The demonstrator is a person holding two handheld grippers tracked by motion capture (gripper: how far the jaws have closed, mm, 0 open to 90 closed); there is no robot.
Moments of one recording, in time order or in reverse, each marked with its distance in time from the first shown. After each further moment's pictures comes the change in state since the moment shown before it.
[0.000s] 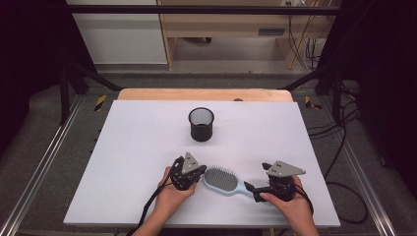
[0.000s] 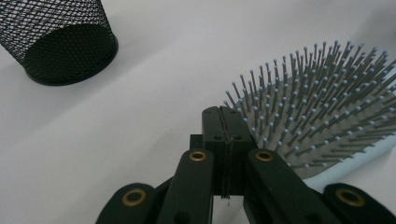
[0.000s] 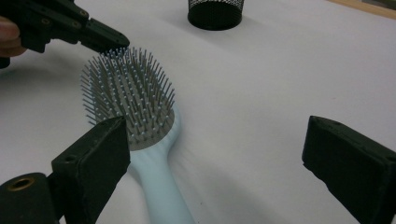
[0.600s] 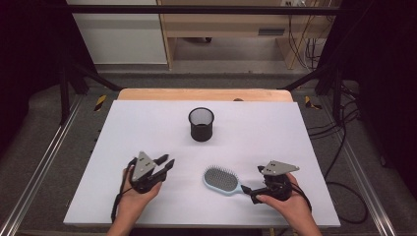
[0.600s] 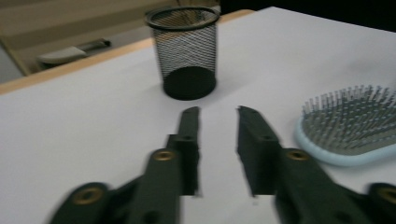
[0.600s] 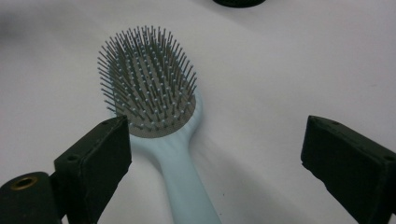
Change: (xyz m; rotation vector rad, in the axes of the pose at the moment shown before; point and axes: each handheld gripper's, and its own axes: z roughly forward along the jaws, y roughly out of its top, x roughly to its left) left arm 0.051 -0.032 -0.106 -0.233 0.195 -0.059; right arm 0.003 0.005 0.008 0.092 0.068 -0.007
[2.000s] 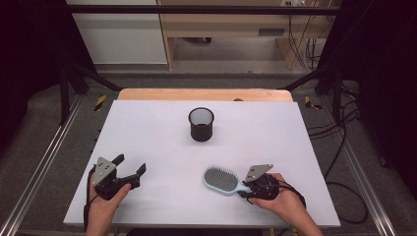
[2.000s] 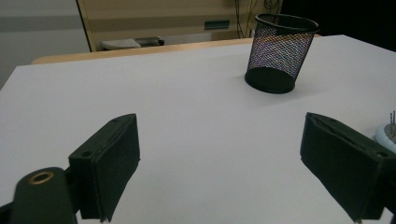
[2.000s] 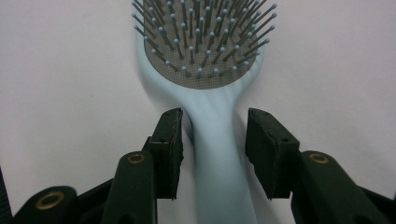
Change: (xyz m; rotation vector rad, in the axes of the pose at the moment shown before) left arm 0.050 -0.034 -0.038 -0.042 0.154 -0.180; right arm 0.010 0.004 0.030 0.282 0.120 -0.243
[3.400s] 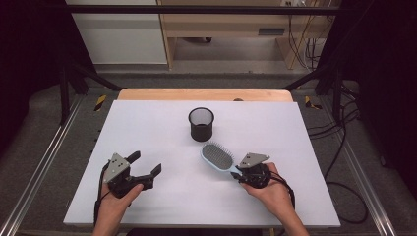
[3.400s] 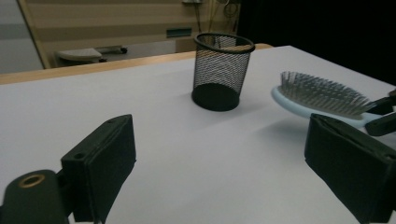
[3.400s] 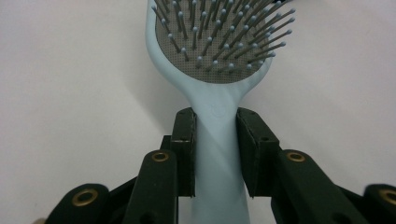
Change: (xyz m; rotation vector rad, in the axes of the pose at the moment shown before) left arm -0.038 0.027 0.014 -0.025 -0.176 0.013; right arm -0.010 0.030 0.008 -0.148 -0.160 0.087
